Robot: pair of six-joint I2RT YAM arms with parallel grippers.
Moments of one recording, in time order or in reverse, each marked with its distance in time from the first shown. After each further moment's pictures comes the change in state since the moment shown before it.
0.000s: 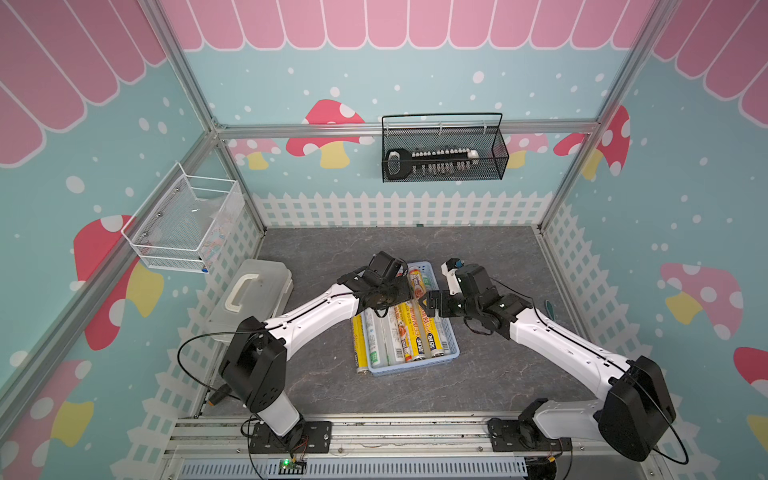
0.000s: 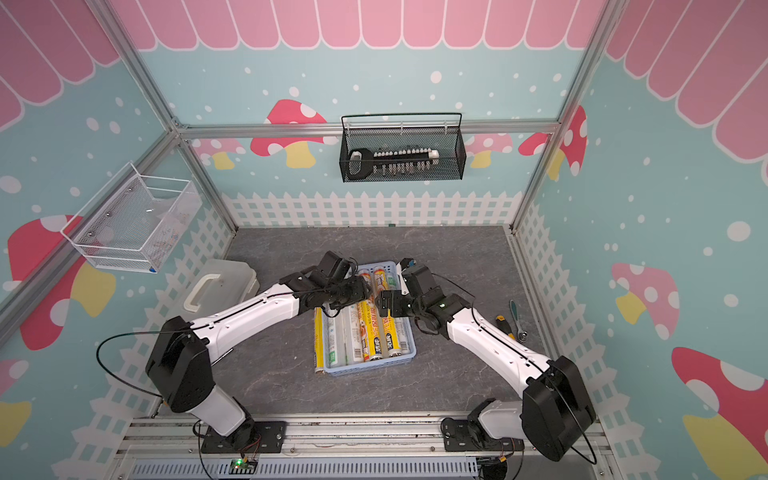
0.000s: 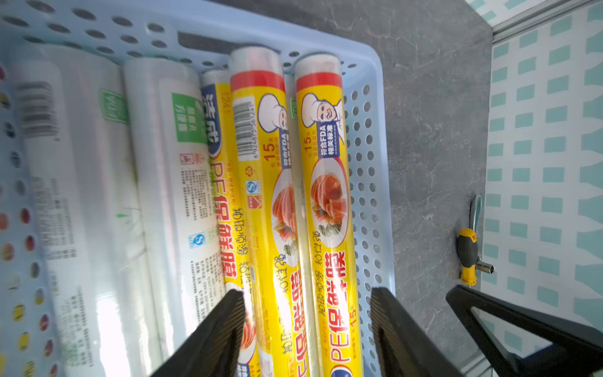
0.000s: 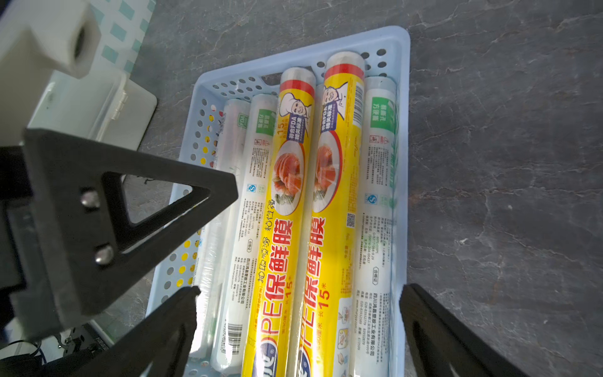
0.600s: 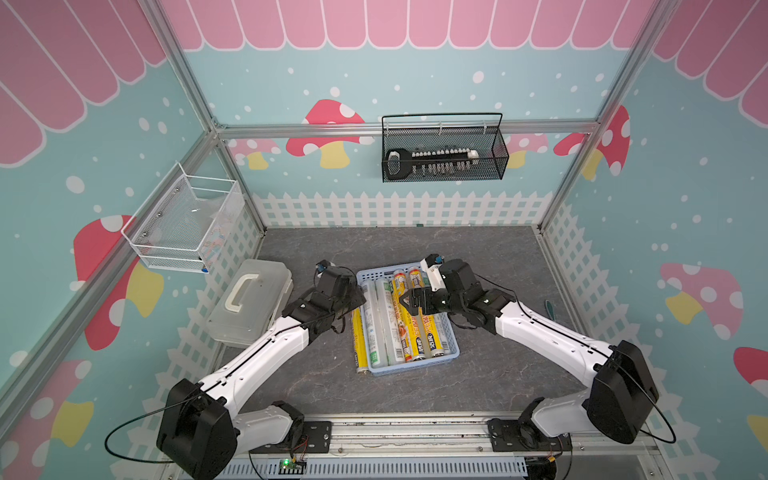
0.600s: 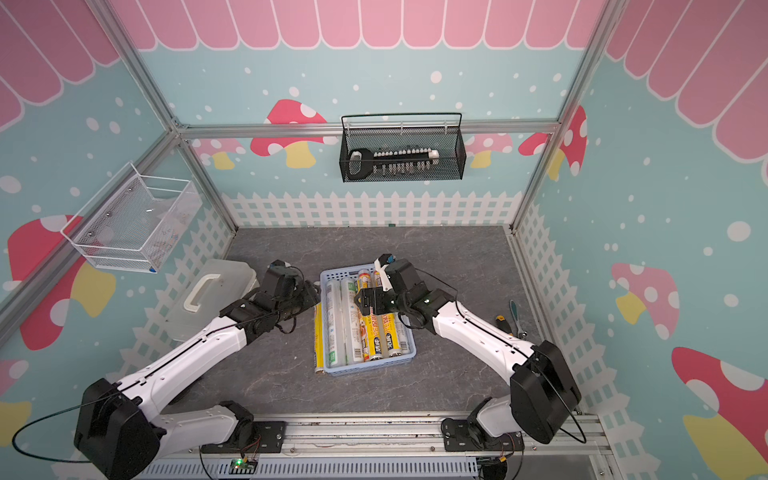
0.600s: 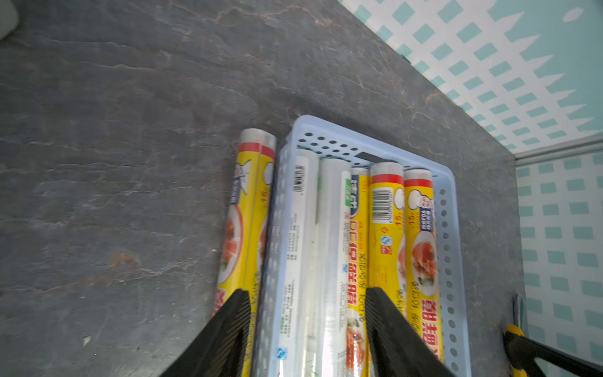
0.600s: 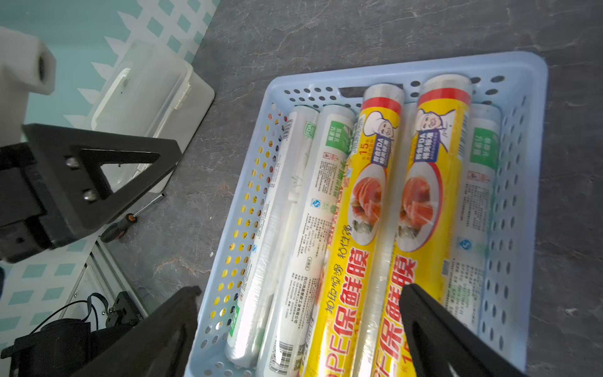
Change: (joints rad) left arm 0.225 -0.413 -0.397 0.075 -0.168 0.013; right arm 0.101 0.117 0.113 0.066 -0.063 -0.017
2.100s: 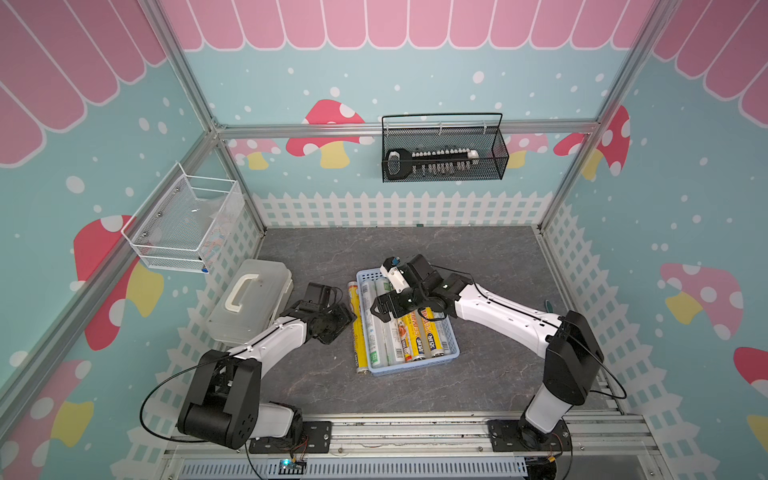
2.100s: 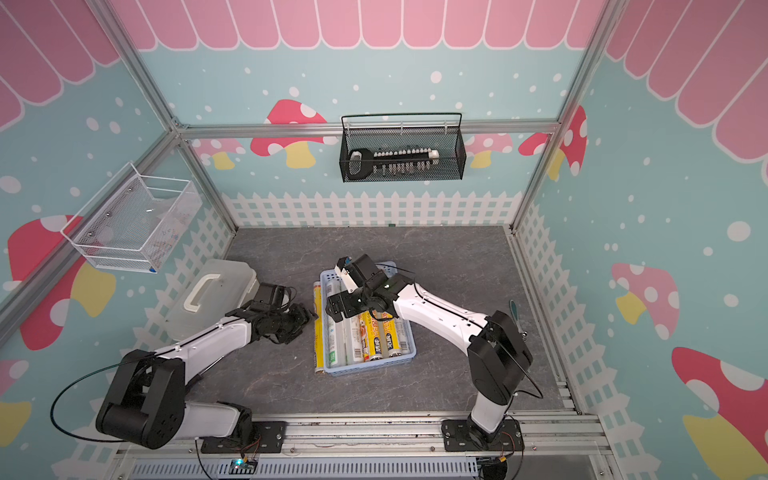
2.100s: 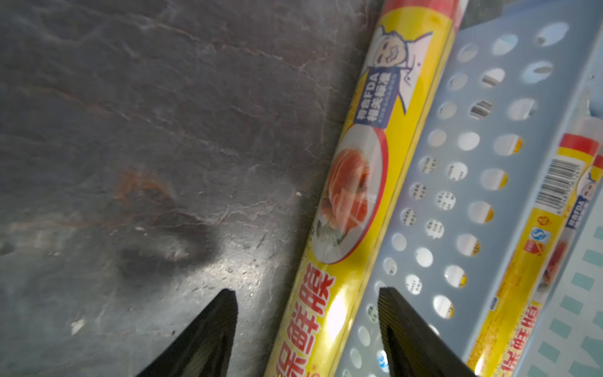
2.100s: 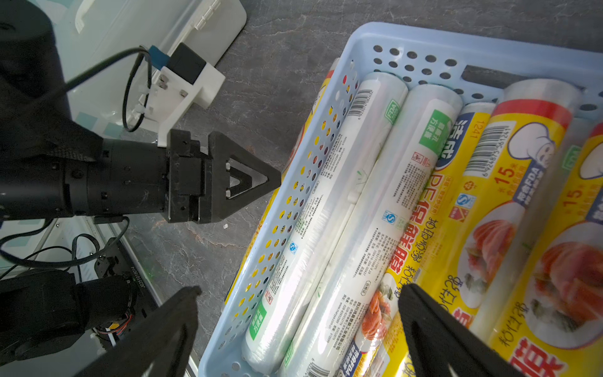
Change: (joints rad) left arm 0.225 0.187 -0.178 0.090 0.428 -0.030; right arm 0.124 0.276 0.314 -0.203 -0.026 -0.132
